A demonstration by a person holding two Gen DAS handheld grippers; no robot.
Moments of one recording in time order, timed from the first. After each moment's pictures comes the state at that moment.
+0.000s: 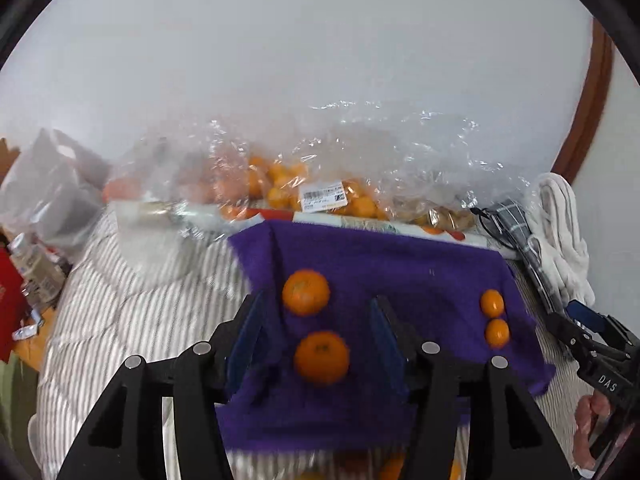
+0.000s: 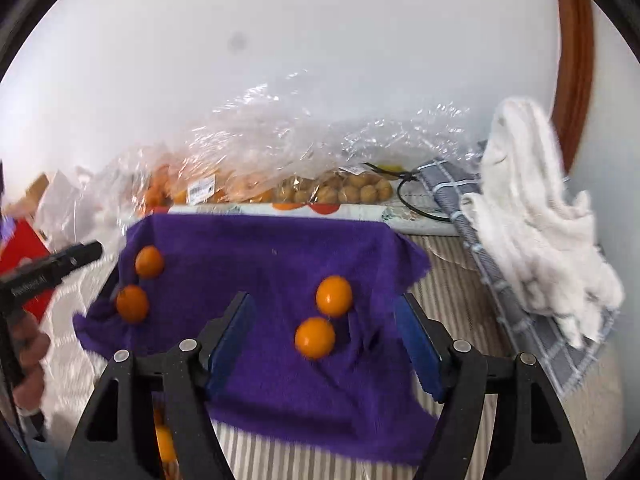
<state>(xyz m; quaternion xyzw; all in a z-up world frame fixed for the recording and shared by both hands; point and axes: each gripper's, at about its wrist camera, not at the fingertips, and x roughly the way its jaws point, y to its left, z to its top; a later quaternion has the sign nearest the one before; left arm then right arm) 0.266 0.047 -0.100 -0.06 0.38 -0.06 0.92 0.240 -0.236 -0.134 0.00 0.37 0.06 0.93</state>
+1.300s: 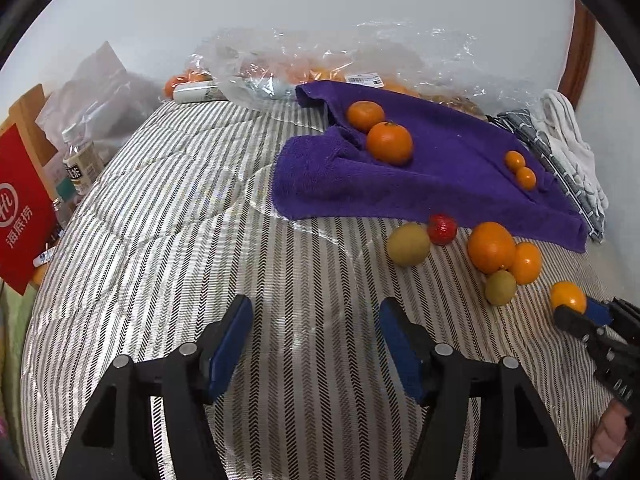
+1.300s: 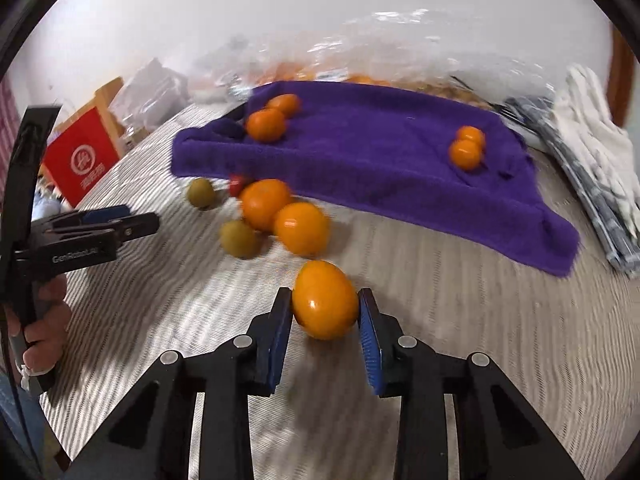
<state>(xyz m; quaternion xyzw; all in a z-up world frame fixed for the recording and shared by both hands) 0.145 0.095 -0.187 -0.02 0.43 -0.04 0.90 0.103 -0.161 -0.210 -0.04 0.41 0.16 0.90</state>
